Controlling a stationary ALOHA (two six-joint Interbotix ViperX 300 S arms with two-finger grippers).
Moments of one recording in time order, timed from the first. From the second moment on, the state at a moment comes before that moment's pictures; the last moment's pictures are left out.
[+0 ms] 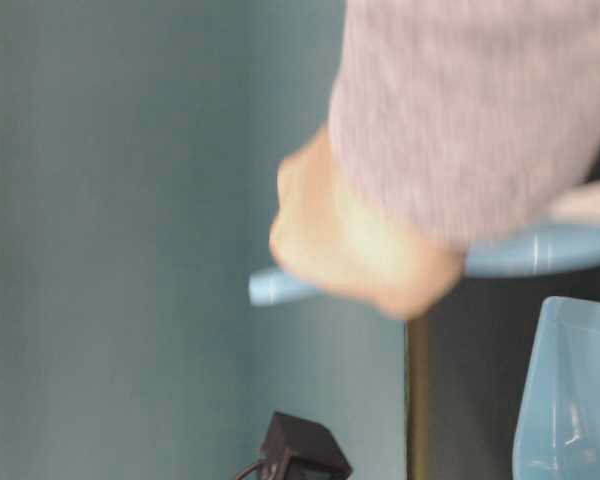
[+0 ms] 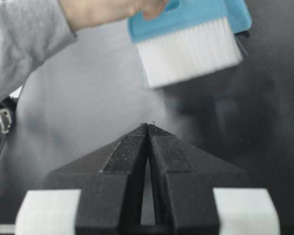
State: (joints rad) left arm 0.00 -0.06 0.84 0.04 0.48 0.02; right arm 0.18 -1.46 1.47 0.00 0.21 0.40
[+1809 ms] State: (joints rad) left arm 0.02 -0.19 1.07 0.04 -0.13 -0.04; right arm 0.18 -1.46 1.47 0.00 0.21 0.40
